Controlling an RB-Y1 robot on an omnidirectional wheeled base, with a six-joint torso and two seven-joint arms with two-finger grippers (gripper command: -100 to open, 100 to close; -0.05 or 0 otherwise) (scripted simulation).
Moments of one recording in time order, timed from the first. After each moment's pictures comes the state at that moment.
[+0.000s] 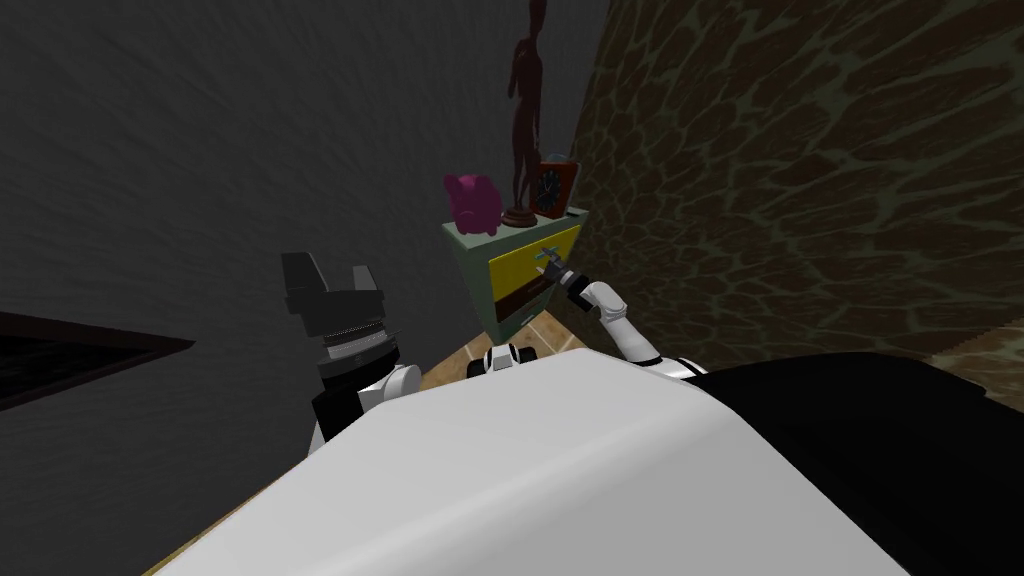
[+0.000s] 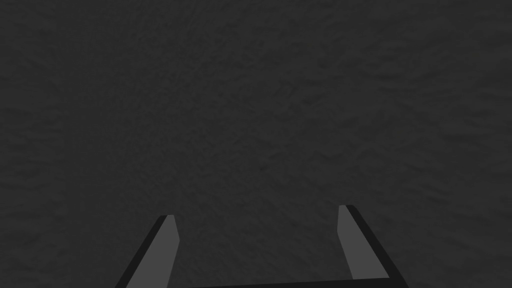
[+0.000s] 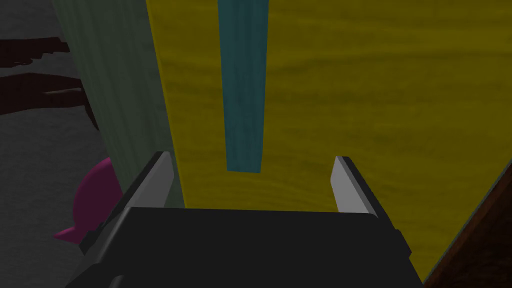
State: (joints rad) left arm 0.51 0.04 -0.03 -2.39 0.03 -0.46 -0.10; right arm 0.04 -0.61 -0.03 -1.82 1.18 -0.37 1.28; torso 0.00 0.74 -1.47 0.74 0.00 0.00
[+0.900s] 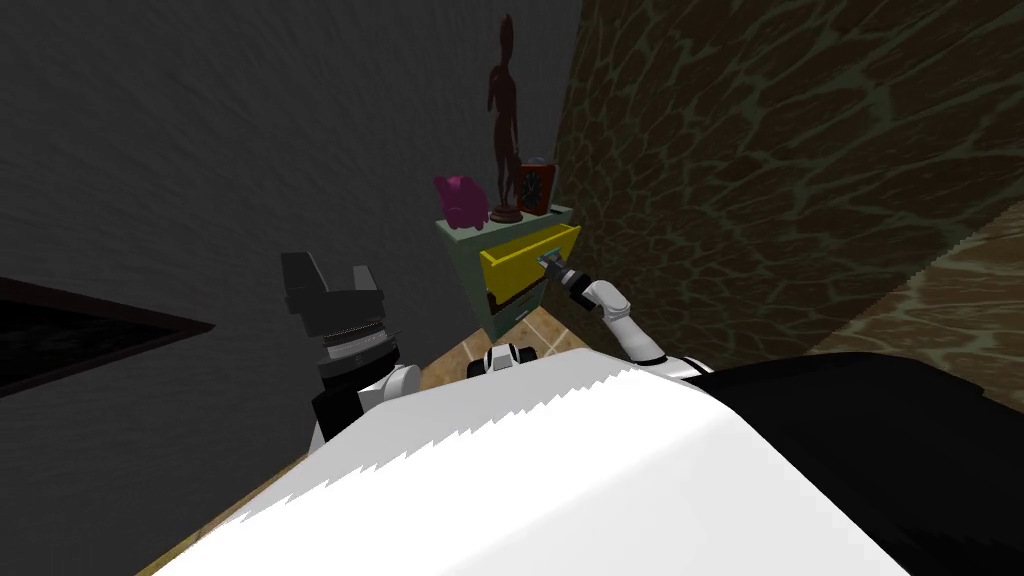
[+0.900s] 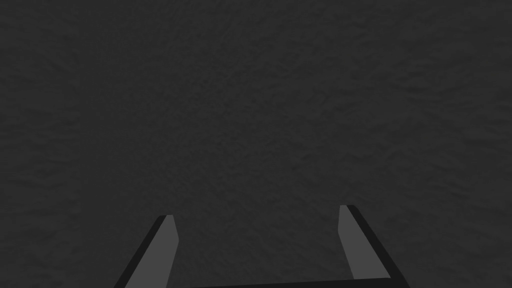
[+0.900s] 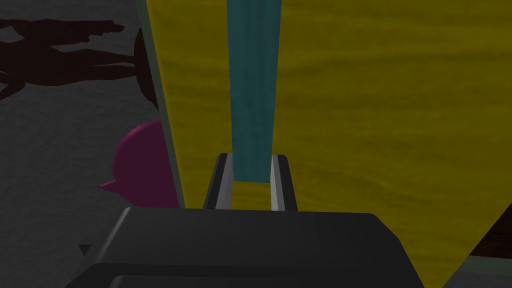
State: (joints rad) left arm 0.51 0.04 -0.03 -2.39 0.03 -0.46 -0.10; right arm 0.04 -0.65 -0.03 -1.82 1.17 -0.39 1.26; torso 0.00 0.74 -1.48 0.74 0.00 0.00
